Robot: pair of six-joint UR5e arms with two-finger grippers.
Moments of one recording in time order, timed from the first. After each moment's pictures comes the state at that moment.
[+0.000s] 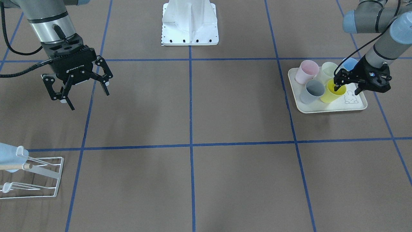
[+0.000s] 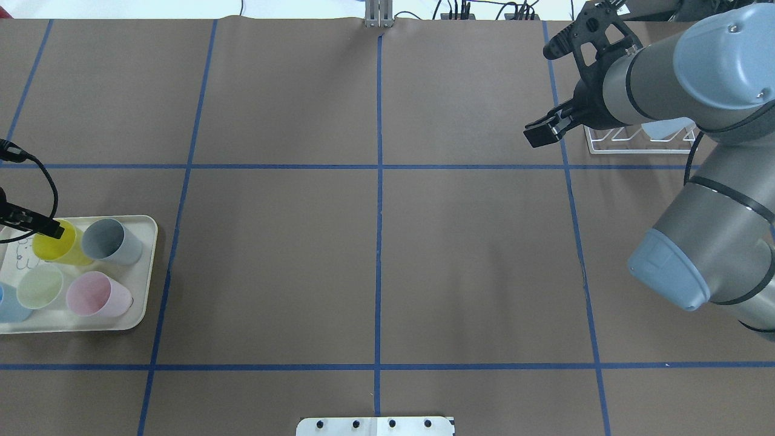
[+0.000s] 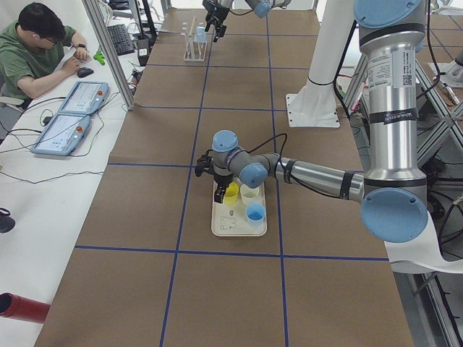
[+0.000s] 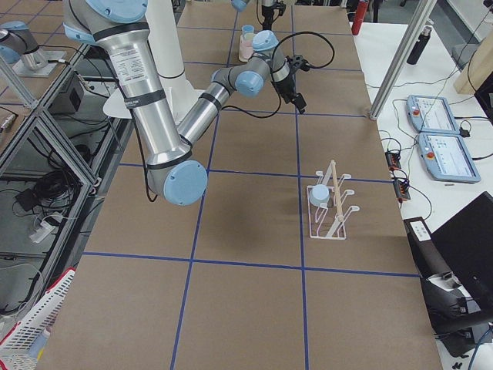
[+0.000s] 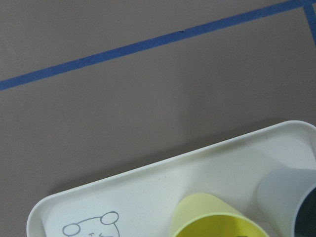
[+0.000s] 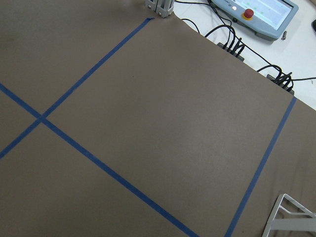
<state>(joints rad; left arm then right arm) -0.98 -1.46 -1.81 -2.00 -2.15 -0.52 0.83 -1.20 2.06 -1.49 1.77 0.41</state>
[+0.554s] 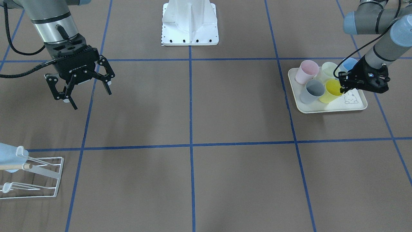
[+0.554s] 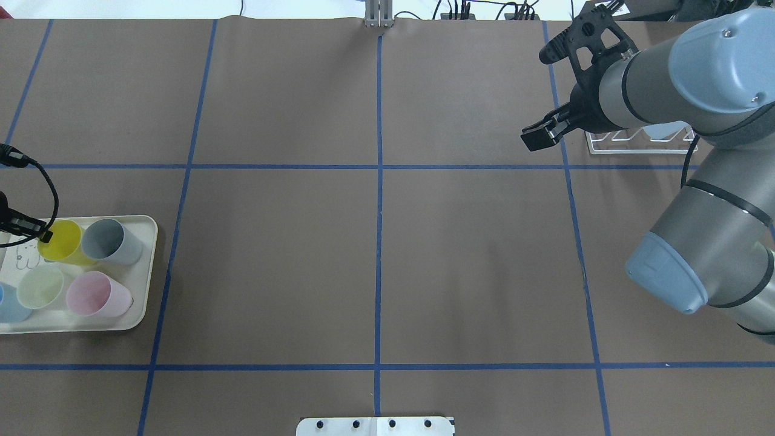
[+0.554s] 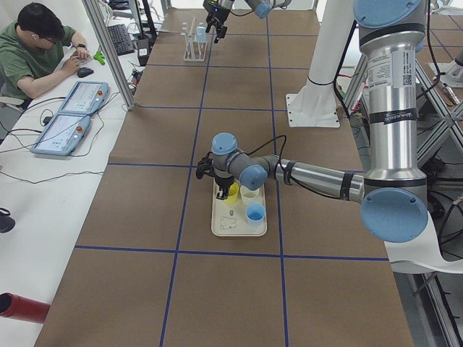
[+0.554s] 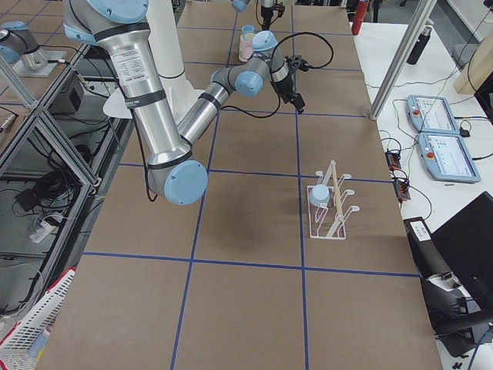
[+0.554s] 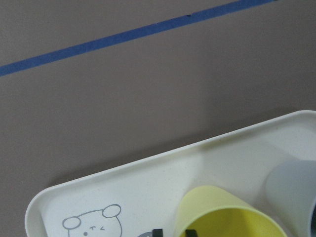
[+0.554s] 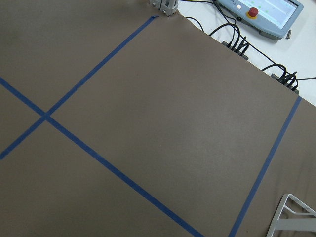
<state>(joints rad) -0.98 -1.46 -1.80 -2.00 -2.22 -0.51 0.82 -1.20 2.06 -1.49 1.77 0.41</state>
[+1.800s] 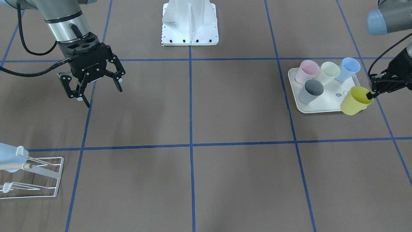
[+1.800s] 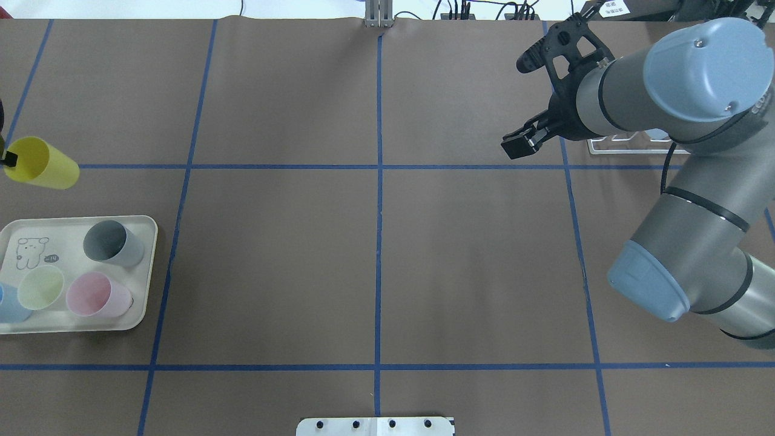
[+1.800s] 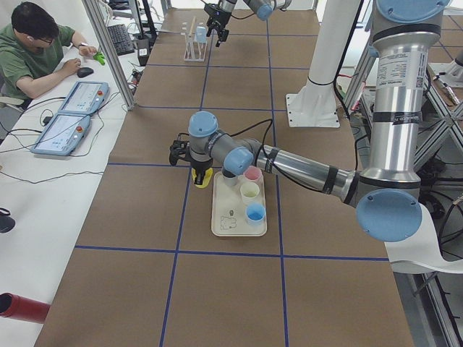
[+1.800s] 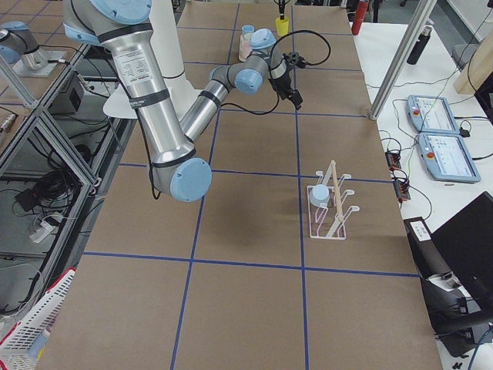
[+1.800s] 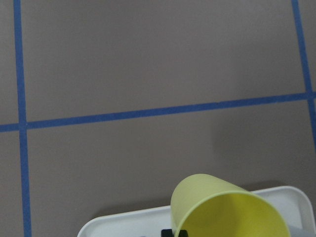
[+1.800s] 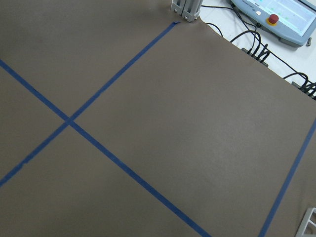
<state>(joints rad) -1.23 -1.61 -1.85 -1.86 -2.32 -0.64 0.78 -1.14 2.04 -1.48 1.77 0.41</state>
